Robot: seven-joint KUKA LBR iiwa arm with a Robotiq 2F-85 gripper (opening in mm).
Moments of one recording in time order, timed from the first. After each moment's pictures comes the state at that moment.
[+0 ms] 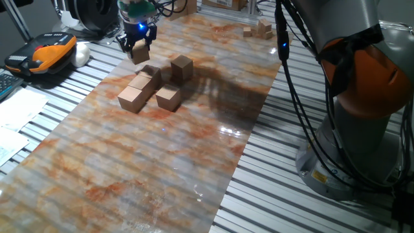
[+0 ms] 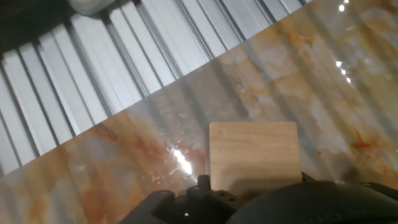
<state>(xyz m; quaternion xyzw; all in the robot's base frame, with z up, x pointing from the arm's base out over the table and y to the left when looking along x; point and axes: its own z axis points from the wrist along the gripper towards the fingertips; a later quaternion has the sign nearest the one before) 0.725 -0.102 0.120 0.20 0.97 -0.02 0.12</state>
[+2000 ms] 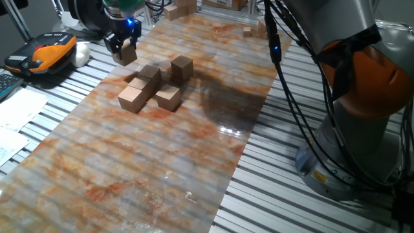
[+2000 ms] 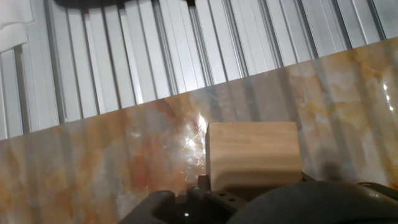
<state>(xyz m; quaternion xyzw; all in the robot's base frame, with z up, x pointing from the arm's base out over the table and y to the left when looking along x) 0.744 -0.063 0.138 0.09 0.99 -0.01 0.10</state>
